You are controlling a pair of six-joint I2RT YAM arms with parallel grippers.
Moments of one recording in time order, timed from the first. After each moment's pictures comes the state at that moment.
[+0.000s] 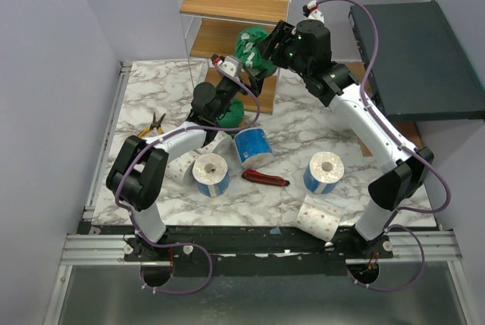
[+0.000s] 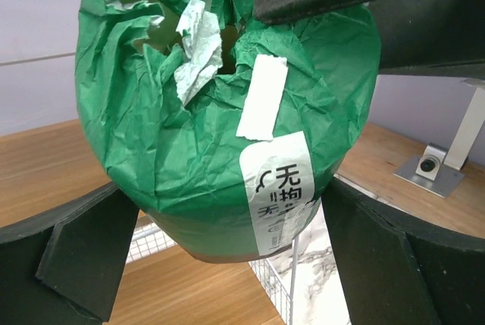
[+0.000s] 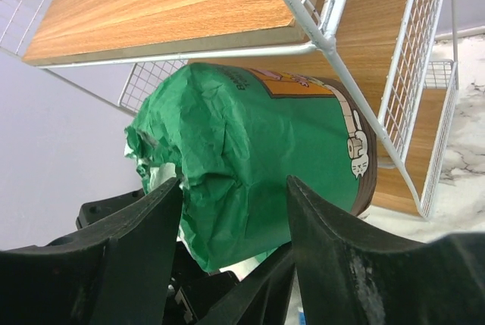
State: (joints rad) left arm -0.52 1.73 1.09 0.99 0.12 -0.03; right arm 0.58 1.73 1.89 -0.37 0.17 0.65
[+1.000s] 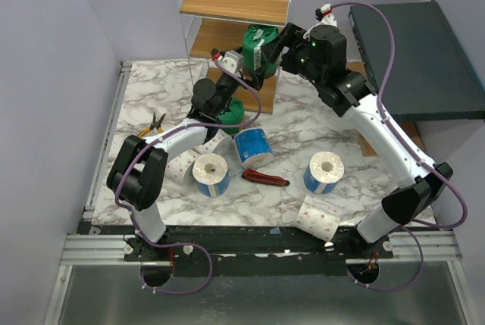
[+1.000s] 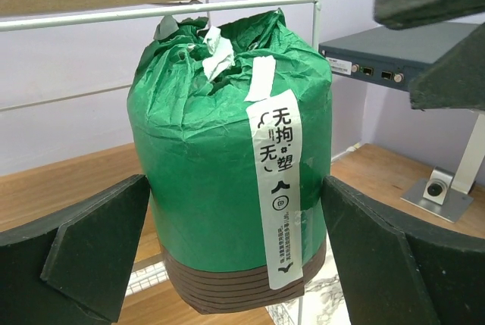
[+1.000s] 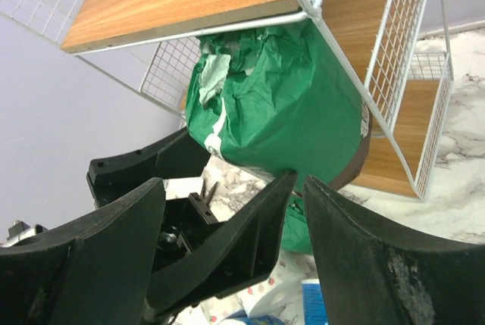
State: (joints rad) left arm -0.52 1.74 1.16 0.99 0.11 0.00; right arm 0.59 1.60 1.80 -0.39 0.18 0.66
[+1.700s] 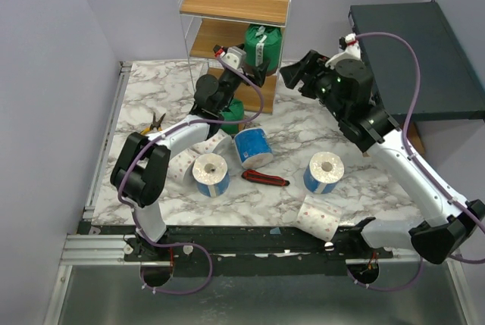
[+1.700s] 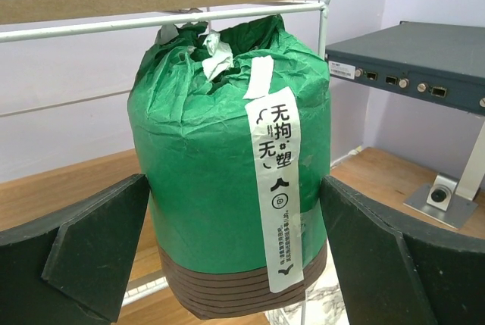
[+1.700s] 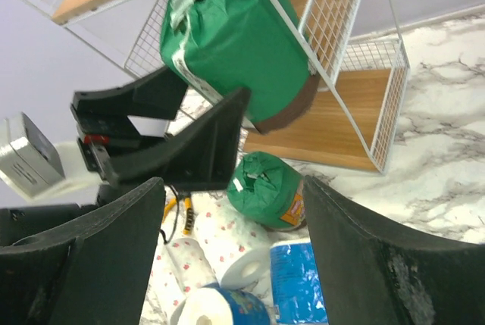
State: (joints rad) left arm -0.52 1.77 1.21 0.97 0.11 0.00; right arm 0.59 1.29 1.42 -0.27 0.23 0.63
